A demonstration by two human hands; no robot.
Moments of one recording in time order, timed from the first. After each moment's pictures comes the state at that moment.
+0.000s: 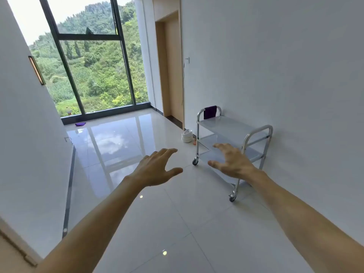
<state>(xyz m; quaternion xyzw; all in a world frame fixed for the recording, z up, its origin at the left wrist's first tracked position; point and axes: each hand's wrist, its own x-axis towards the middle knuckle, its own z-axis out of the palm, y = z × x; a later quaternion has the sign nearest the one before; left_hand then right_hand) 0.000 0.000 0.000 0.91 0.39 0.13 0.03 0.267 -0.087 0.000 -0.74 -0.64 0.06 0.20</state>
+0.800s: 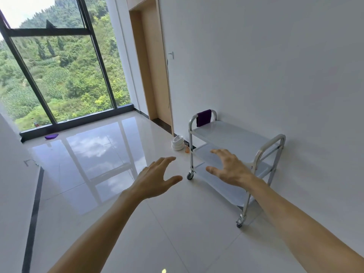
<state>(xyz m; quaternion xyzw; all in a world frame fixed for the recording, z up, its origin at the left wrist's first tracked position) 0.151 0.343 -0.028 0.91 0.37 0.13 0.12 0.406 0.245 -0.034 -0.76 -0.59 0.11 0.24</state>
